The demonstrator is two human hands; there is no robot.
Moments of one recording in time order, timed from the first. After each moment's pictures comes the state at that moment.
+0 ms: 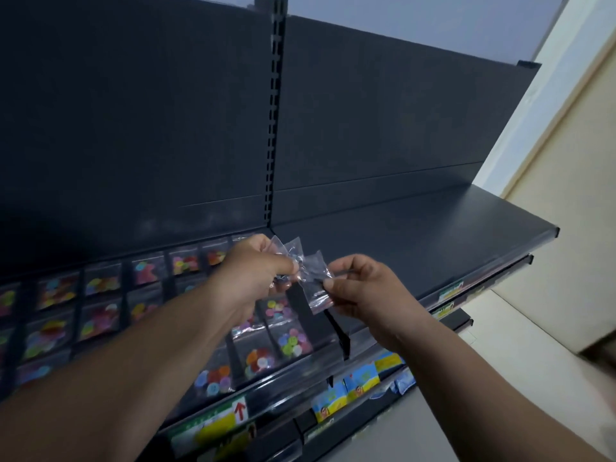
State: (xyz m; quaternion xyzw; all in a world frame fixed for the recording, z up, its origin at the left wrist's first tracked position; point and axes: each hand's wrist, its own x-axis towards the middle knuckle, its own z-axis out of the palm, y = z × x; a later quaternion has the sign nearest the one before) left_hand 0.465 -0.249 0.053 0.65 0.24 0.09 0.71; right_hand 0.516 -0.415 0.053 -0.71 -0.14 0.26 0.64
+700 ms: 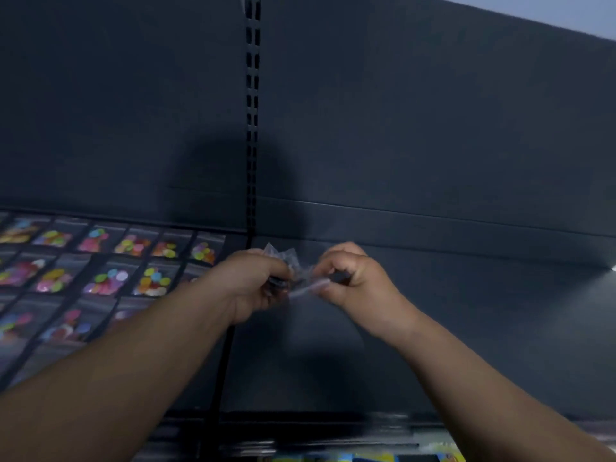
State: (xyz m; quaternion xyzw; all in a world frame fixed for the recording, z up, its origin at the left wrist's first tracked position) left_hand 0.630 -0.316 0.033 0.47 0.42 0.15 0.76; right_hand 0.752 -0.436 0.039 -0.67 -0.56 0.20 0.44
